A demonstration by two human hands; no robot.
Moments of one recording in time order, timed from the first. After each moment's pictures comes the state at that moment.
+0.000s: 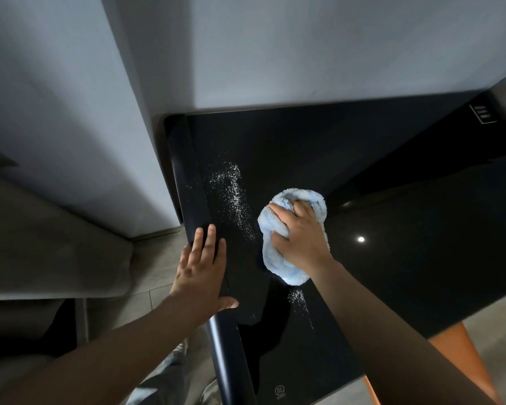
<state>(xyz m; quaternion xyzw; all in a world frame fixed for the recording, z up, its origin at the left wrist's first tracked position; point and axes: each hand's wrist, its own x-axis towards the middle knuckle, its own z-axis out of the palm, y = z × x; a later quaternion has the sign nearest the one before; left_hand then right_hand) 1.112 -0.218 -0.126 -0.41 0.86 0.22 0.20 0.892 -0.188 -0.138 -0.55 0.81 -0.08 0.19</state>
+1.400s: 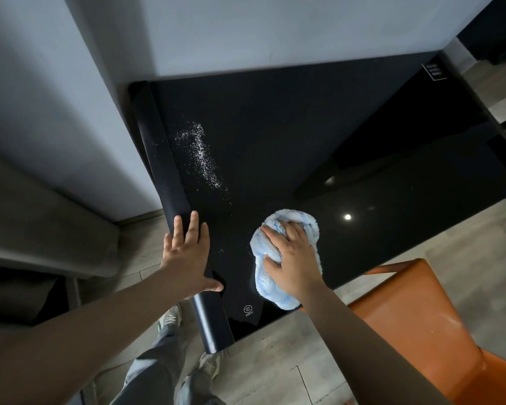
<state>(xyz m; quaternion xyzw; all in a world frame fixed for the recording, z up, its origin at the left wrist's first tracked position) 1.113 -0.139 -0.122 -0.40 0.85 0.23 0.25 0.927 -0.015 -0.138 -0.55 0.82 -0.10 0.13</state>
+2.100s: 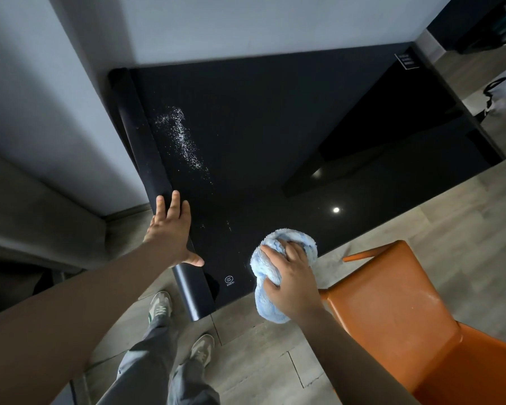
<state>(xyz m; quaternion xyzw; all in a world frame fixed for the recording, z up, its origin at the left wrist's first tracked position) 1.111 -0.130 -0.123 -0.41 0.85 0.22 0.24 0.946 0.080 -0.134 -0.51 0.84 -0.10 0.15</state>
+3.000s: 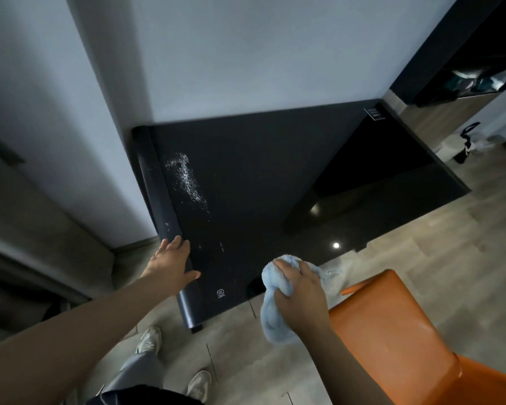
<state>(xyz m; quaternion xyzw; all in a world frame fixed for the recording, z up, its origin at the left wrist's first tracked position) 1.135 -0.088 -0.066 -0.44 0.85 0.26 0.15 0.940 0.107 -0.053 -0.51 0.85 -0.04 0.09</state>
